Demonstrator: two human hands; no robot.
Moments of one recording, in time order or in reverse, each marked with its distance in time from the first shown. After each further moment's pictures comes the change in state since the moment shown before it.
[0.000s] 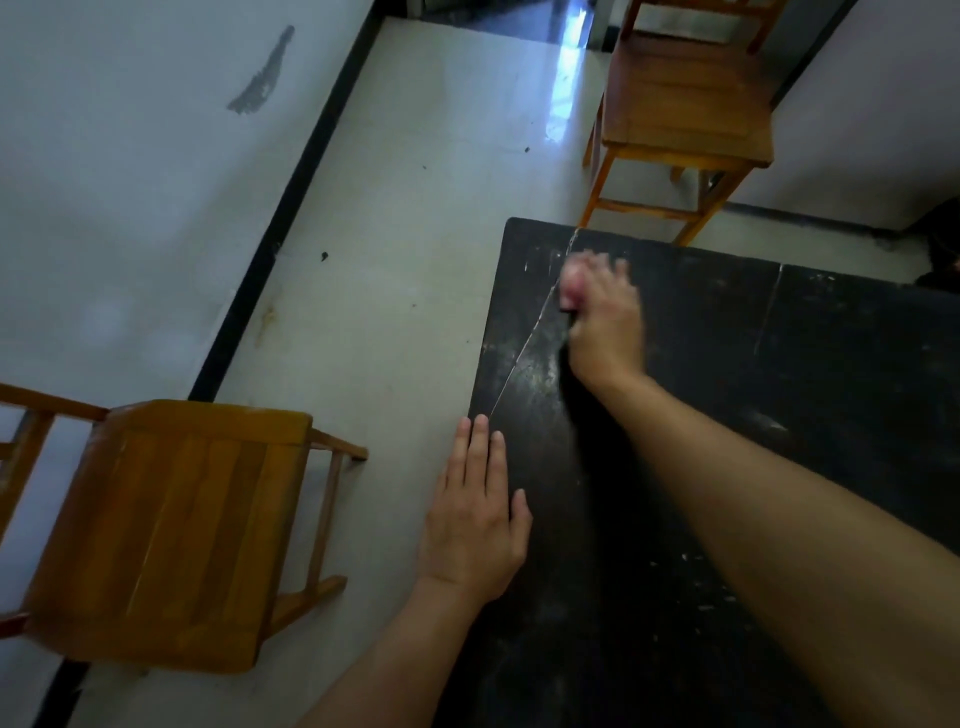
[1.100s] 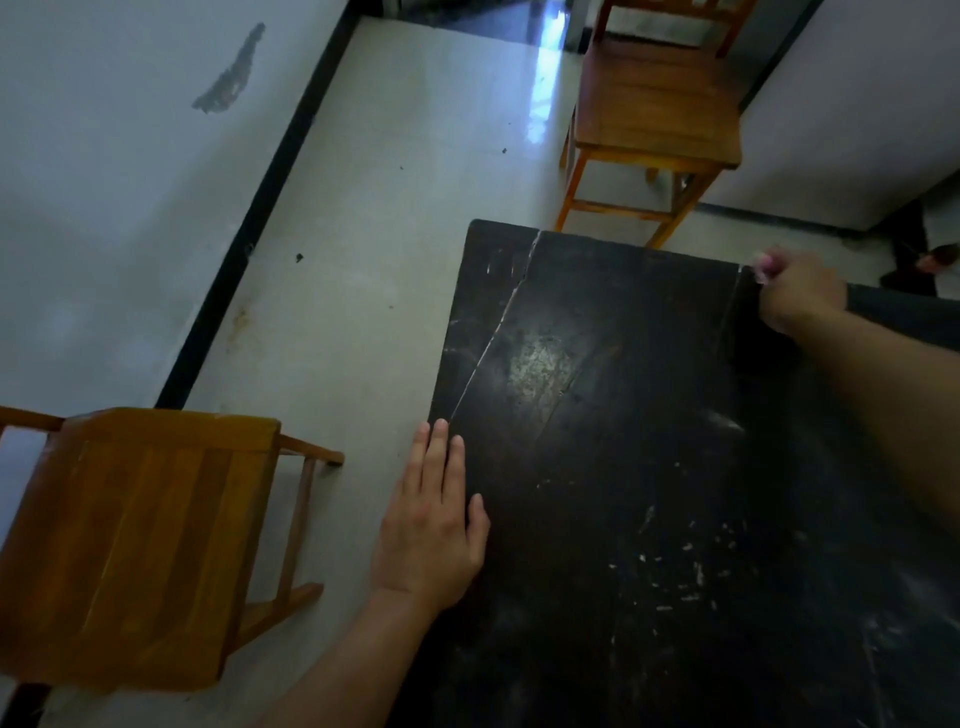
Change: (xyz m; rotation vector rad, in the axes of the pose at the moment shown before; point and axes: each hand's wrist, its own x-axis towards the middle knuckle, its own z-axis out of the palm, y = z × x) left_hand 0.001 -0.006 0.002 0.019 0.000 -0.020; right_hand 0.066 0.161 -0.130 -0.155 -0.035 0.440
